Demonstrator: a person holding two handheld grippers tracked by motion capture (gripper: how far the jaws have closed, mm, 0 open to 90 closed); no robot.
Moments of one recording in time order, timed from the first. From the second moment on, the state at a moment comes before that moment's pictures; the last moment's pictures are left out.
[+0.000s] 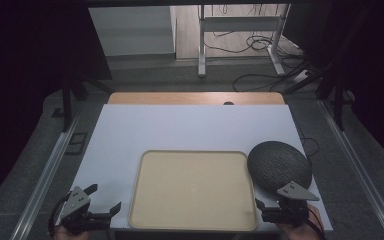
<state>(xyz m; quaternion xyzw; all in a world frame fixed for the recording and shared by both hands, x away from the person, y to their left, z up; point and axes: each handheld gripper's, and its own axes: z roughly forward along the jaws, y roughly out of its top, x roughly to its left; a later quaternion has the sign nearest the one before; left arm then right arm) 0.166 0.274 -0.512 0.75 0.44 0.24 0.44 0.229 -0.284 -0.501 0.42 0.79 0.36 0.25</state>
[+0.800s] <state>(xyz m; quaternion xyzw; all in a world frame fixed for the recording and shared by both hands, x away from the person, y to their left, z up) 0.168 0.272 -0.513 0.75 0.44 0.23 0.43 0.229 -0.268 -0.506 0.32 0.85 0.16 0.39</state>
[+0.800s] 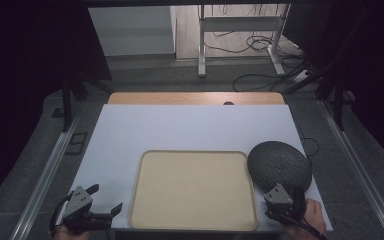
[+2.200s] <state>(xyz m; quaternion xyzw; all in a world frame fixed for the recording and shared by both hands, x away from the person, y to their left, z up) 0.170 0.268 -0.514 0.77 0.43 0.23 0.42 0.235 -0.241 -0.547 0.12 0.85 -0.06 0.52</state>
